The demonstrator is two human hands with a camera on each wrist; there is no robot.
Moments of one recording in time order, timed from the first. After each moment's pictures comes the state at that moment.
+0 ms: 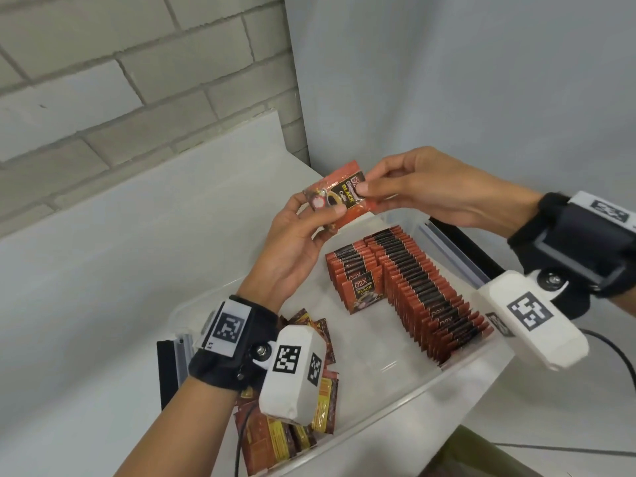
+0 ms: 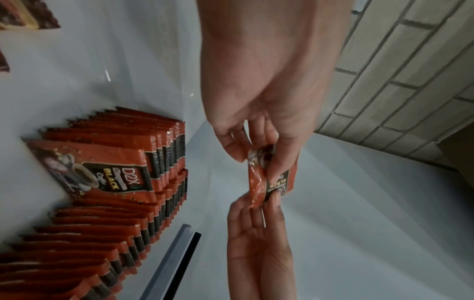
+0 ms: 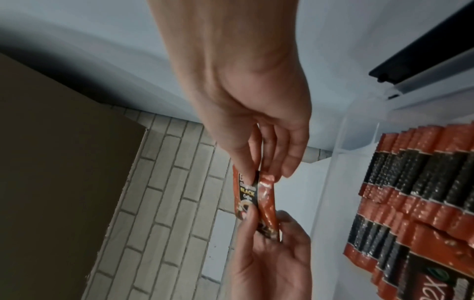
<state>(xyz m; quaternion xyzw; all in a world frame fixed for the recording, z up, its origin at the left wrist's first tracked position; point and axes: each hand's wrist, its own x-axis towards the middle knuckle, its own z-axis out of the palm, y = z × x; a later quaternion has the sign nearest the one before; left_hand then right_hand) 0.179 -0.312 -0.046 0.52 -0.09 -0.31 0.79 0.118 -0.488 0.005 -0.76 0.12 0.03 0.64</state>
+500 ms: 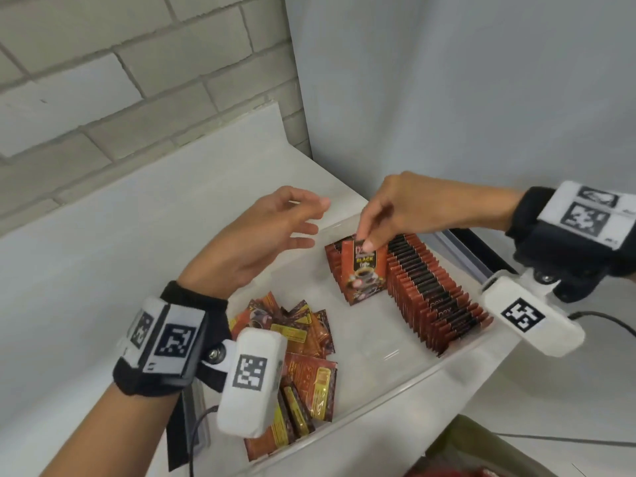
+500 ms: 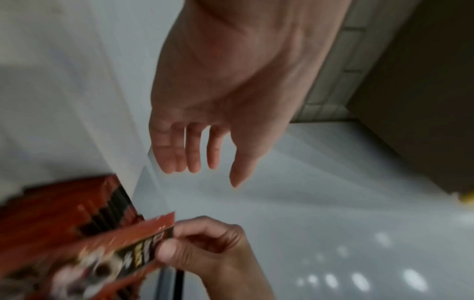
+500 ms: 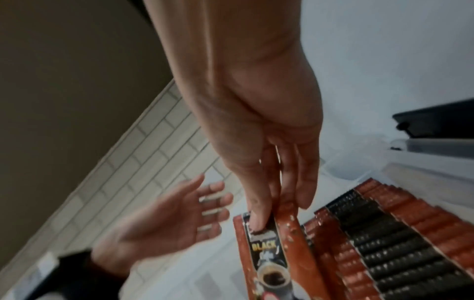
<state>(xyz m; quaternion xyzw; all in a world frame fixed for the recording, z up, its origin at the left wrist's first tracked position) 0.178 -0.282 -0.004 0.75 -0.15 -0.32 0.55 0.112 -0.483 -0.004 -0.92 -0.01 0.17 0.35</state>
